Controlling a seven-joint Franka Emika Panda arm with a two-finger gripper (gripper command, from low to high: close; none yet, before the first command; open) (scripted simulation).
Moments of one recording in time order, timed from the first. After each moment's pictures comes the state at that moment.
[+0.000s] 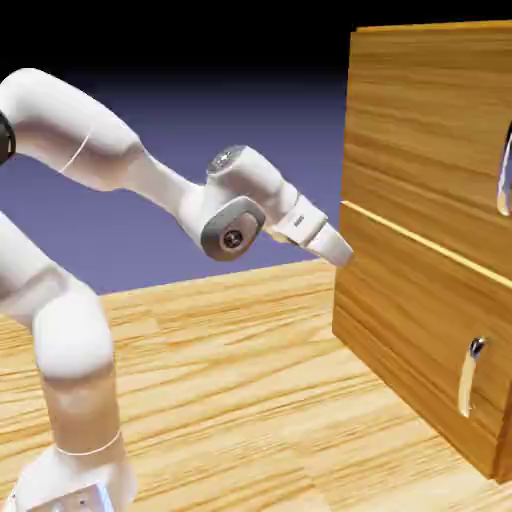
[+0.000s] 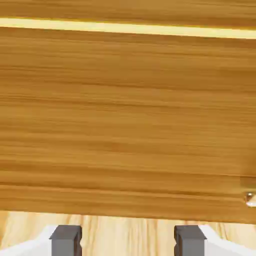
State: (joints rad) arm 0.06 -0.58 -0.05 -2.77 -0.12 3.04 0.83
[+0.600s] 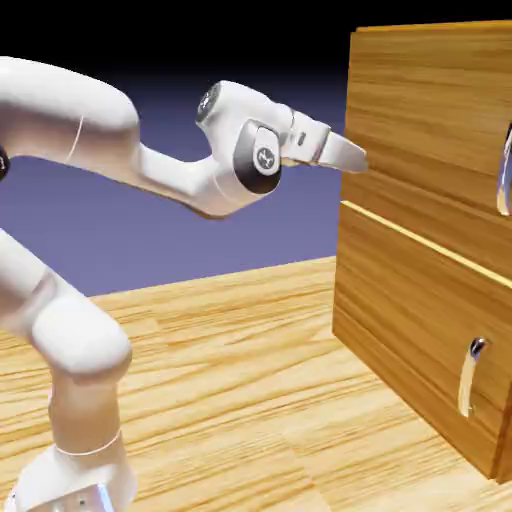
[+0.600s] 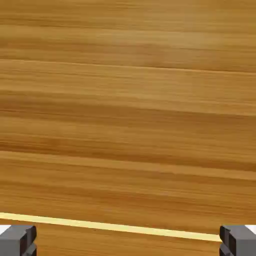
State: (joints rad) arm 0.39 -0.65 -0.41 -2.50 -0.90 3.08 1.41
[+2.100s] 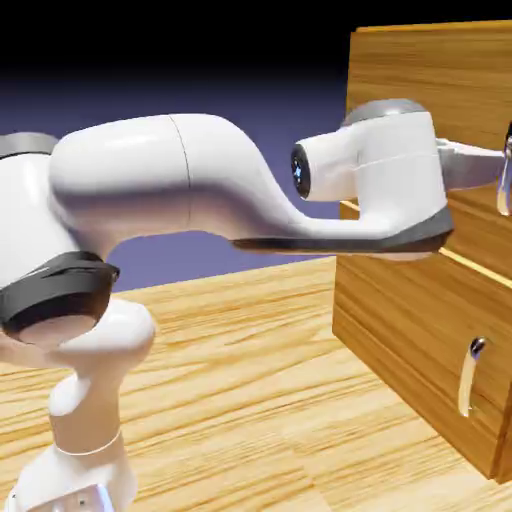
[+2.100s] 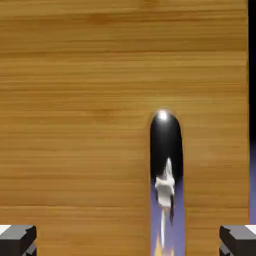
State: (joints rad) arm 1.20 -0.81 -1.29 -1.84 -2.86 3.17 2.87
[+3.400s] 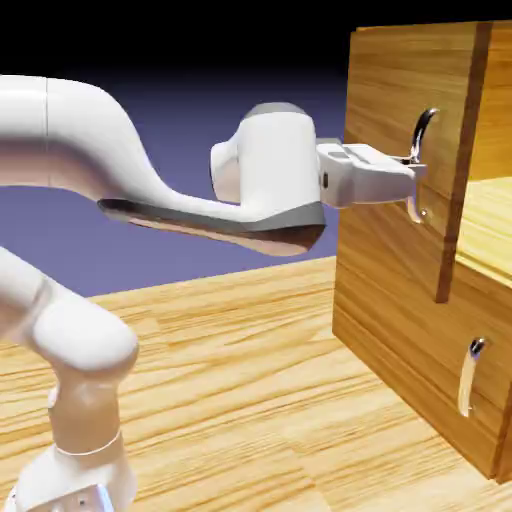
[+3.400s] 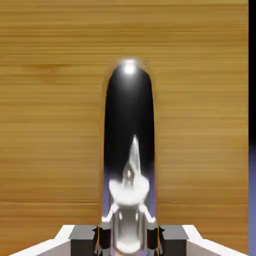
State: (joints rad) arm 0.37 -0.75 -0.64 -2.36 -2.52 2.87 2.90
